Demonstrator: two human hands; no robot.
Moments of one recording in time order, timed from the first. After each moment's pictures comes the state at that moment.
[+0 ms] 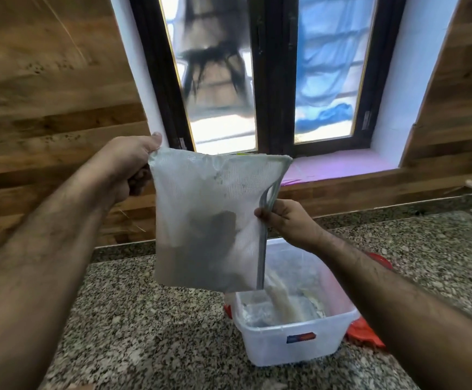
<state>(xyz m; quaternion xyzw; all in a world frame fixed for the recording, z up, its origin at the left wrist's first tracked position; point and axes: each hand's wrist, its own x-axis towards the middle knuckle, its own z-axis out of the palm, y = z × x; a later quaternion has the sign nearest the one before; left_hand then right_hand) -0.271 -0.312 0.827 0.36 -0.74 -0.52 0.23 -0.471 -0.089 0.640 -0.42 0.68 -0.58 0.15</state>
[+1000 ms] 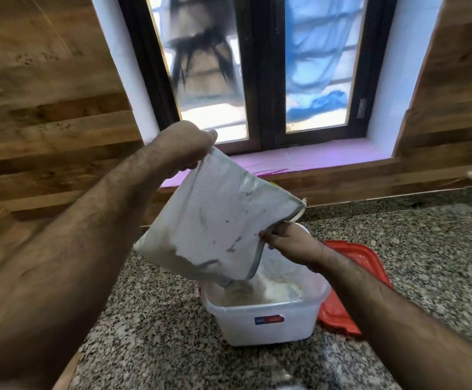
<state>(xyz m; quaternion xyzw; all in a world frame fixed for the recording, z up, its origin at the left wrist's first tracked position) -0.368 -0.202 0.812 0.36 -0.88 -0.26 0.16 -0.484 -0.010 0.578 -0.33 0.81 -0.44 0.20</state>
